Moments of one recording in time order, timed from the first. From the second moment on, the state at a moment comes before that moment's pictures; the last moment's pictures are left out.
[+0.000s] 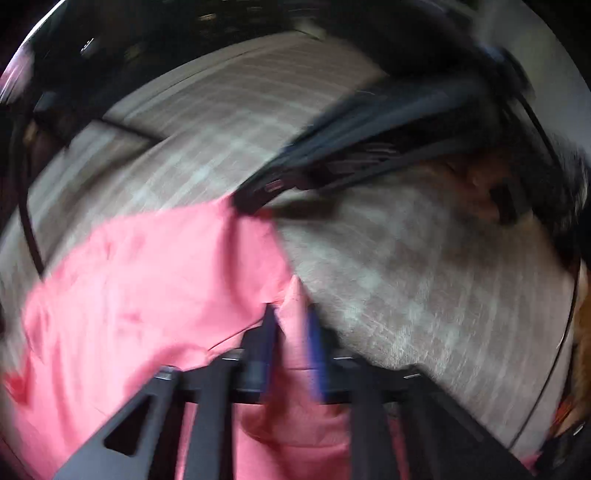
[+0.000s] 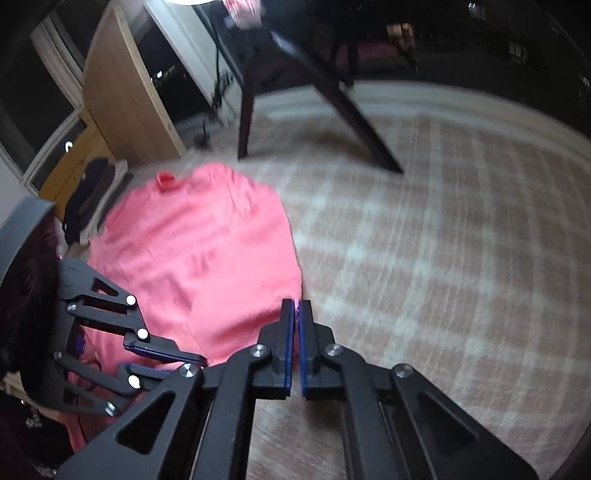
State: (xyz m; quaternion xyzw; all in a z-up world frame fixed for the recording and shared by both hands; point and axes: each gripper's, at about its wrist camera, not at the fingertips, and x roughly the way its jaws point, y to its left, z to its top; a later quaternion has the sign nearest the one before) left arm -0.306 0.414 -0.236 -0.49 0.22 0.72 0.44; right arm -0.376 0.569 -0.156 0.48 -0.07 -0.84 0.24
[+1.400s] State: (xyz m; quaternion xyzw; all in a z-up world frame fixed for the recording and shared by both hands) left arm -0.360 0.290 -0.201 -0.50 0.19 0.73 0.42; right arm -0.293 0.492 -0.165 0.44 -0.20 -0.85 0.20
